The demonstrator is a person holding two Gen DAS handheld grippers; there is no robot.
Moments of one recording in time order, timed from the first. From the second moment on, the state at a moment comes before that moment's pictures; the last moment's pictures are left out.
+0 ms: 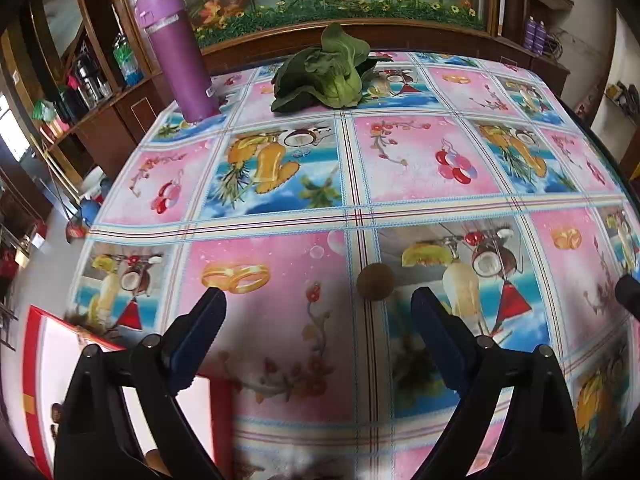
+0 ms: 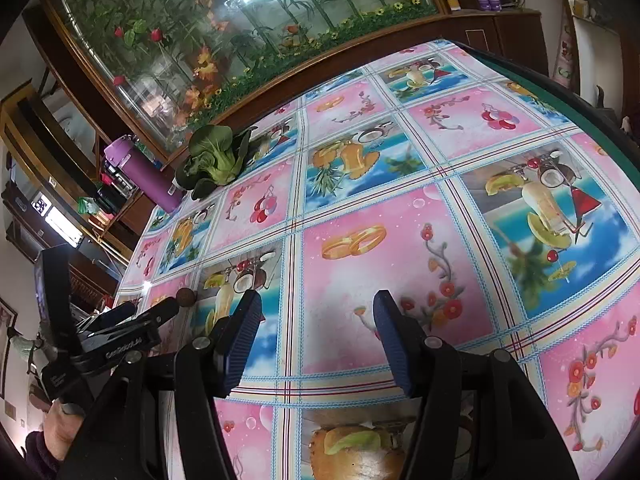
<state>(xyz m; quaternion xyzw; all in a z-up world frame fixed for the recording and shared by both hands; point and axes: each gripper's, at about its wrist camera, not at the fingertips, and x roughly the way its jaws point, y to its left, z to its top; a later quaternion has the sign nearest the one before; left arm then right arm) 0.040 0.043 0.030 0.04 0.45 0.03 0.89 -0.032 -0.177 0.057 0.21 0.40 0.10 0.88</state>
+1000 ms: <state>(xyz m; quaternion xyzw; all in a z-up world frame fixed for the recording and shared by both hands) 0.033 0.036 0.030 0.02 0.45 -0.01 0.89 -0.032 -0.170 0.056 0.18 0.40 0.09 0.89</state>
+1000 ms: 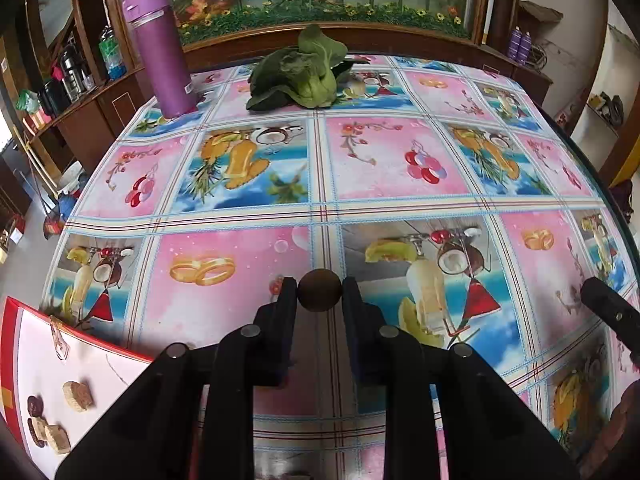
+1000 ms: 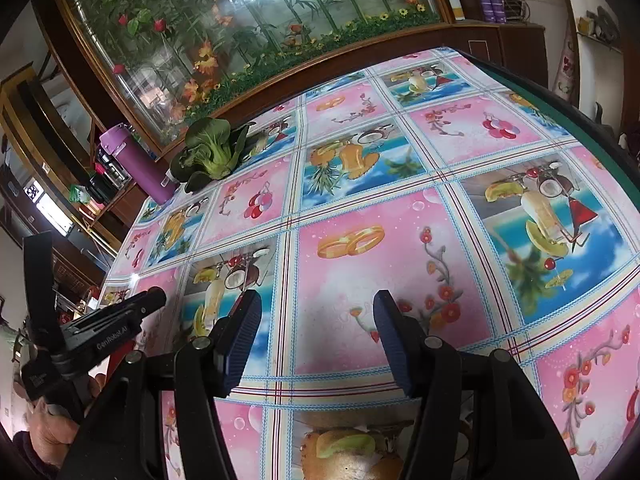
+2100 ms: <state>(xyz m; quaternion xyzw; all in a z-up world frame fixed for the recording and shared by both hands) 0.036 0.045 0.013 -0.01 0.47 0.00 0.88 -0.032 -0.168 0.056 0.19 0.40 0.11 0.89</state>
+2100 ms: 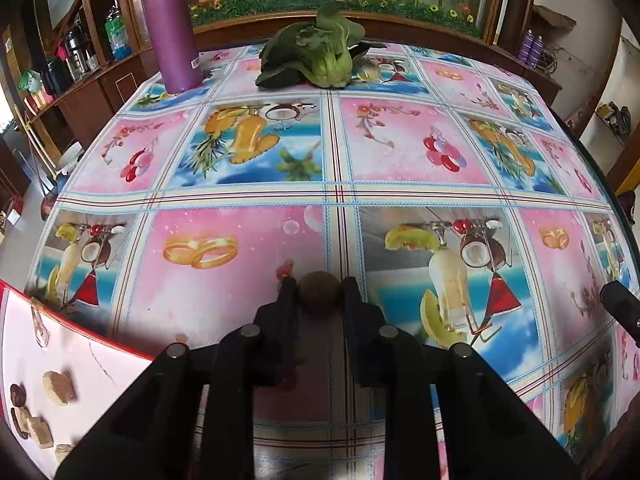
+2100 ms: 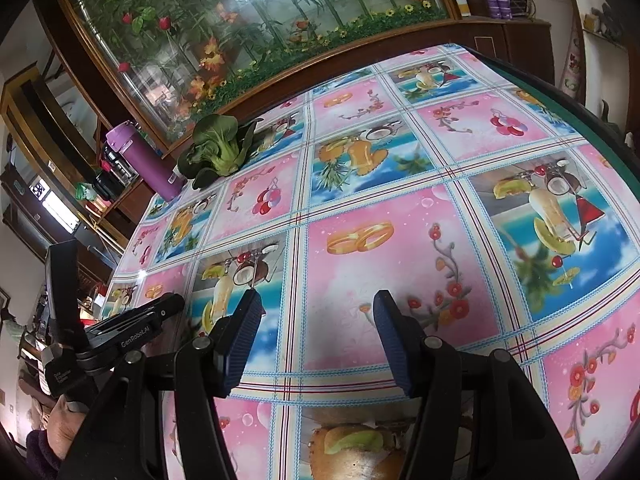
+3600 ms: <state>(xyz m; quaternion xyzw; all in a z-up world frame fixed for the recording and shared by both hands) -0.202 0.188 0.083 -0.05 0.36 0.17 0.92 -0.139 0.019 0.087 0.03 0.36 0.28 0.89</state>
